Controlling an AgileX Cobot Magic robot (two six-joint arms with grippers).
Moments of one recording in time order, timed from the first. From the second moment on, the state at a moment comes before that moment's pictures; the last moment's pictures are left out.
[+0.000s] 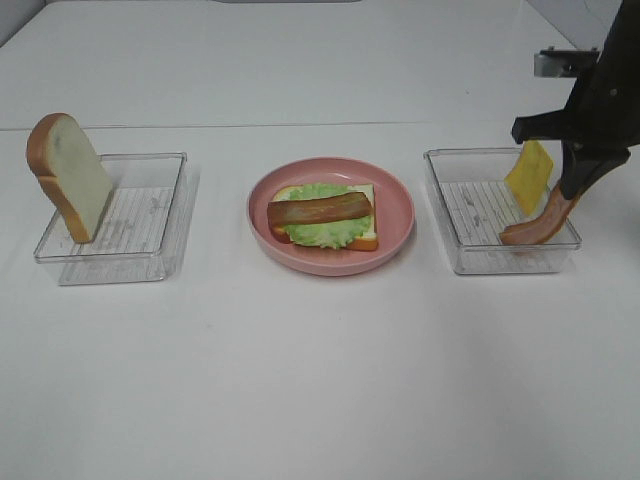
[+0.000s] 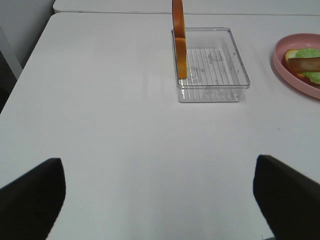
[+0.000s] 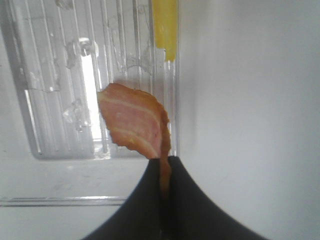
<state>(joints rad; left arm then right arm) 0.01 0.00 -0.52 0.04 1.08 -0.05 0.04 2.04 -1.58 -0.04 1.08 0.02</state>
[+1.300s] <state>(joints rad) 0.01 0.00 -0.52 0.04 1.08 -0.05 0.44 2.01 -1.65 0.42 0.76 -0.04</state>
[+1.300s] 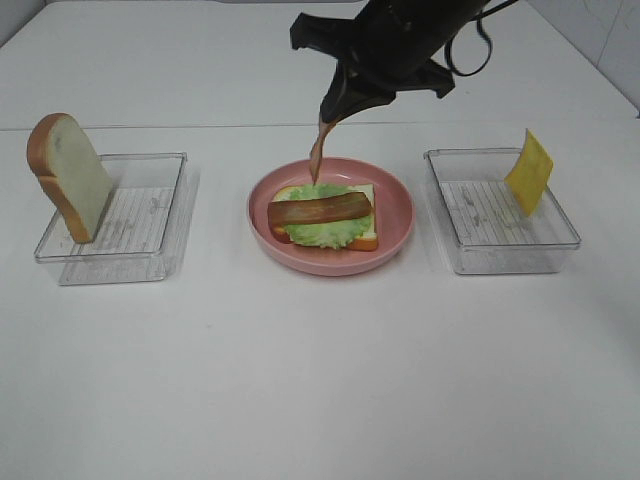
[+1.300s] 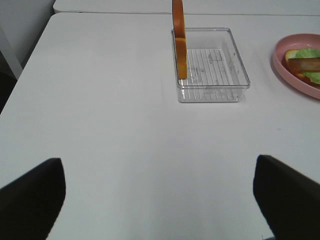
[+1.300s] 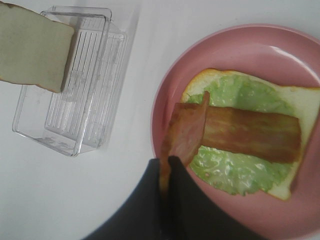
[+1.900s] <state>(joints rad) 0.01 0.00 -0.52 0.04 1.08 -0.05 0.48 2.18 -1.79 0.46 0.78 -0.06</state>
